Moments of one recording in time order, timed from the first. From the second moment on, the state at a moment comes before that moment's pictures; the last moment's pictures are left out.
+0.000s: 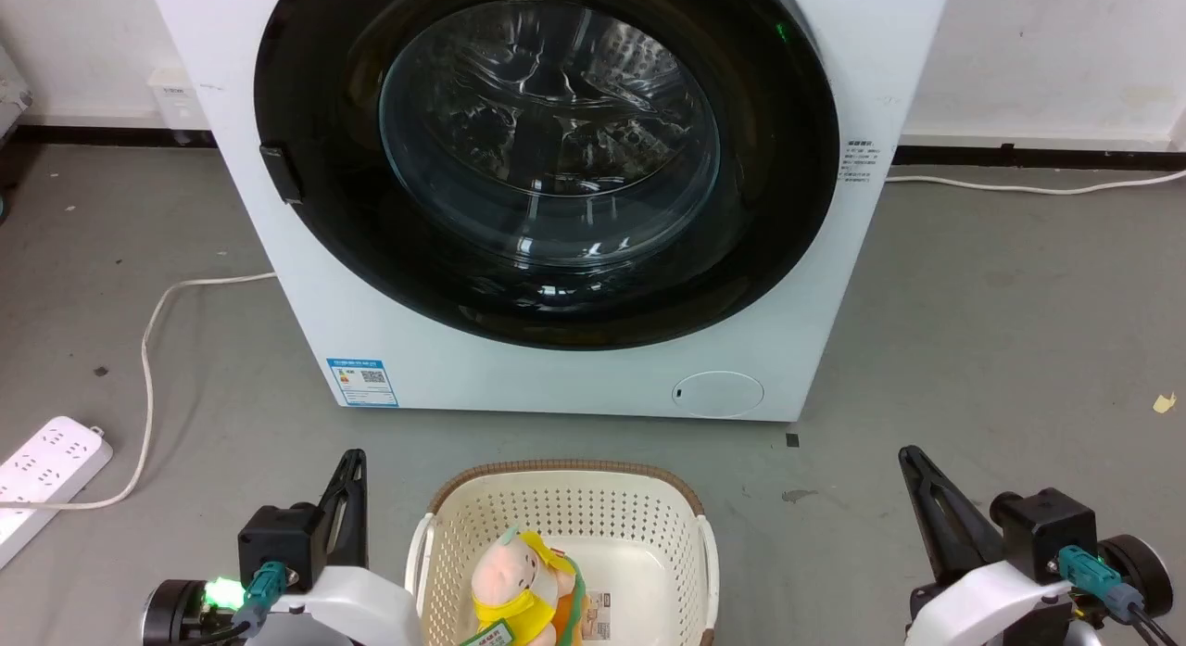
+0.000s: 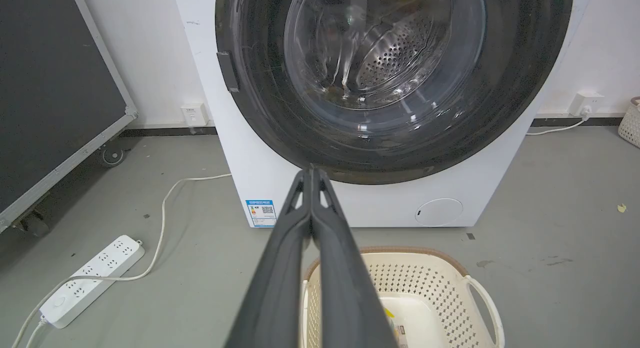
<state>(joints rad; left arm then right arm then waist) 0.01 0.05 0.00 0.00 0.00 0.00 0.00 0.01 -0.05 0.00 0.00 0.01 0.13 0.00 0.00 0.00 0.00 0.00</state>
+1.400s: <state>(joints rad) 0.00 0.05 -0.03 0.01 -0.01 0.00 -0.05 -0.03 -0.05 -0.02 0.02 0.08 0.13 -0.04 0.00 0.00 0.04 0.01</state>
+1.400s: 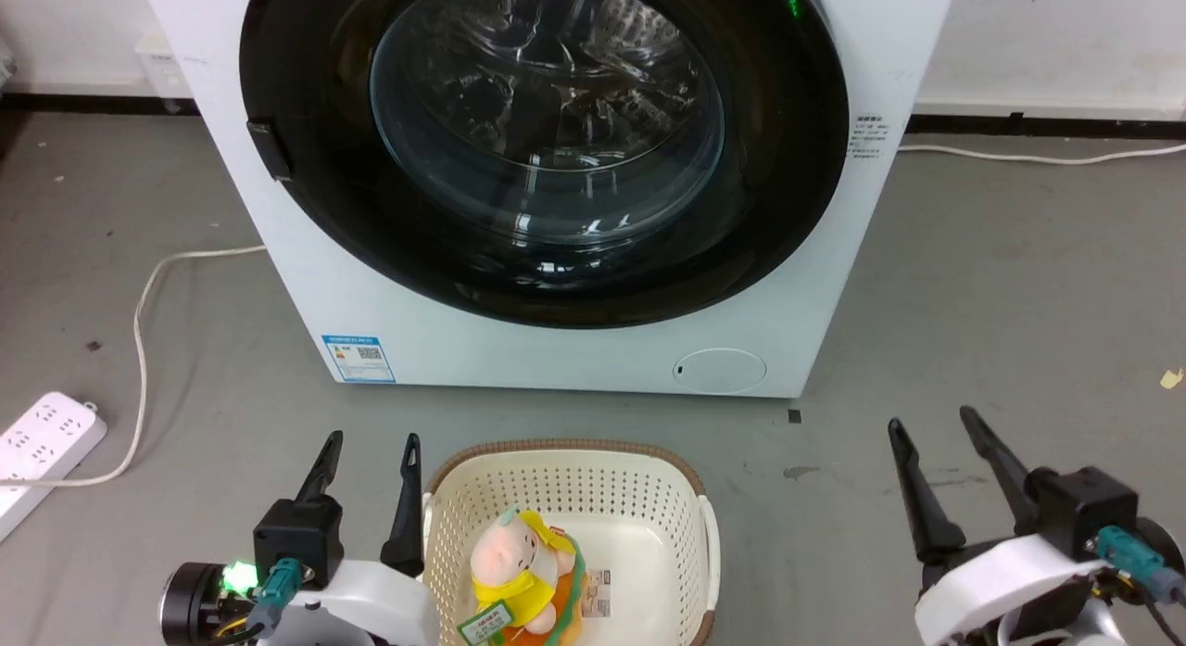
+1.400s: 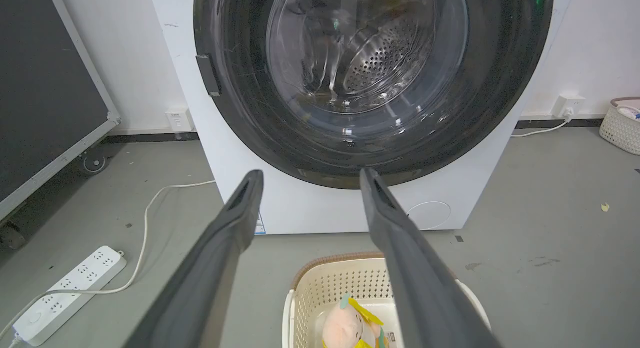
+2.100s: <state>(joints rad) -0.07 0.05 -0.08 -0.01 -0.03 0.01 -0.09 -0.28 -0.08 -0.09 0.07 0.27 0.13 0.00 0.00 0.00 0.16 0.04</state>
